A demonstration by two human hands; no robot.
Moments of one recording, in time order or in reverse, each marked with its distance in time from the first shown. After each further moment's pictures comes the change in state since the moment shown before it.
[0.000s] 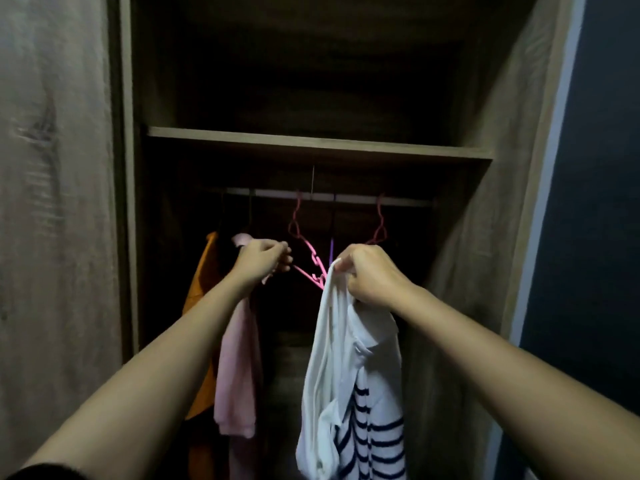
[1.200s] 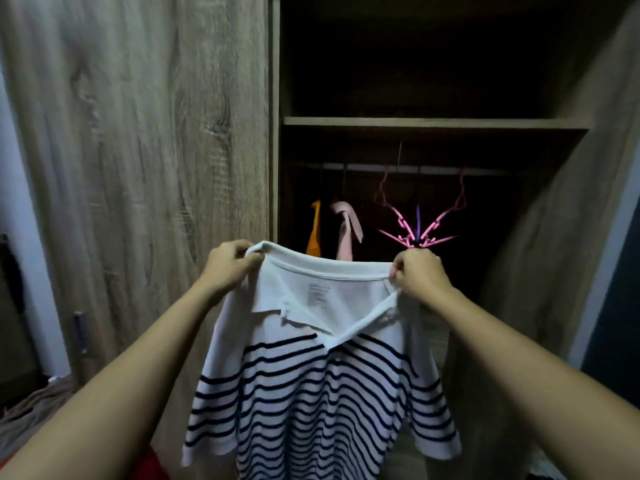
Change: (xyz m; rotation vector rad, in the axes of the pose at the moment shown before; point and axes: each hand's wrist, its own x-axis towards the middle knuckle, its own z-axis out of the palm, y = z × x) left_hand -0.195 0.014 -0.229 0.587 0.207 0.029; right_hand -0.057 -0.113 0.046 -0.019 -0.052 0.230
